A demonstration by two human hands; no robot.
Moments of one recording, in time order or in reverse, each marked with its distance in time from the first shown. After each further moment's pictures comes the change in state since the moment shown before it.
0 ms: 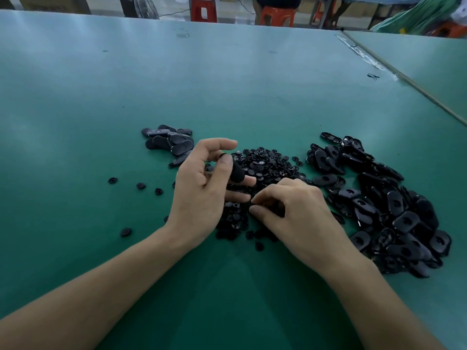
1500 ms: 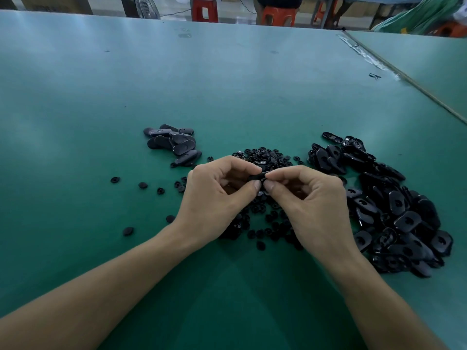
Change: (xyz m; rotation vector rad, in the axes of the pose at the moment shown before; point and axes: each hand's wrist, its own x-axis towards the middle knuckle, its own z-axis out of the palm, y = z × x) left_hand -0.001 -0.004 -0.002 0.229 -0.133 0.043; right_hand 0.003 -0.004 0.002 0.602 0.316 0.095
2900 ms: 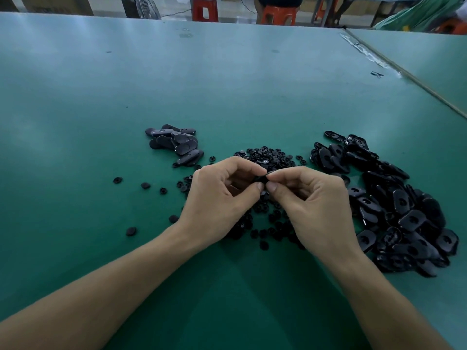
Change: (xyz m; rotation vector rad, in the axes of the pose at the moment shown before) left_hand -0.001 0.000 0.002 0.019 -0.028 0.005; right_hand -0.001 -0.001 0.001 -0.009 -0.015 0.006
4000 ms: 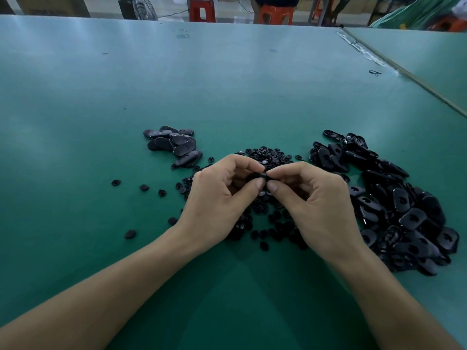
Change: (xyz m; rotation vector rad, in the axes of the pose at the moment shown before) left_hand 0.001 -0.003 -0.001 0.024 -0.013 0.036; right_hand 0.003 0.000 -0.006 -0.025 -0.068 -0.057
